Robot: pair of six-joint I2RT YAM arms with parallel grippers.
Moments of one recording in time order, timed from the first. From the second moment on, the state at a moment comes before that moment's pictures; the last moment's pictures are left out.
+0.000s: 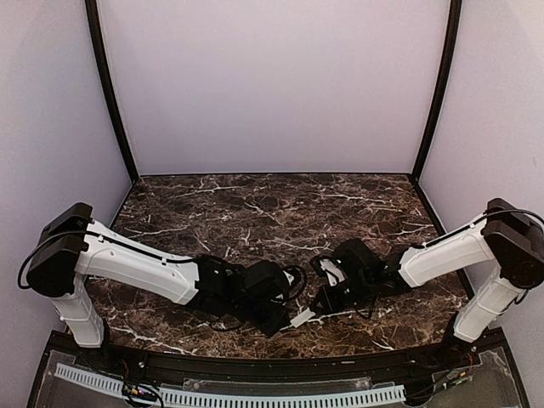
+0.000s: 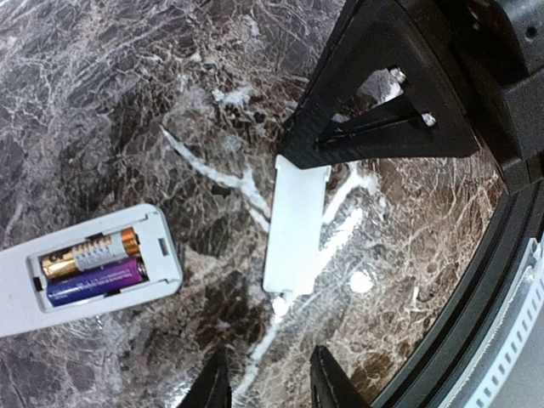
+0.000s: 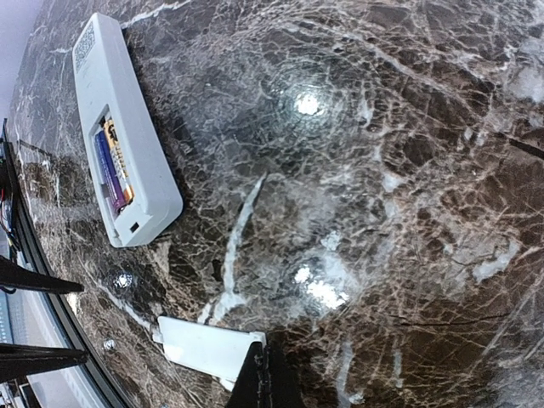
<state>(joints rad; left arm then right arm) -1.28 1.78 1.07 -0.28 -0.09 -0.53 0.94 1.59 0.63 -0.02 -0.27 0.58</state>
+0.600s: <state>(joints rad) -1.29 1.83 1.08 -0.29 -0.04 -0.70 1.05 1.46 0.50 0.00 -0.28 0.81</state>
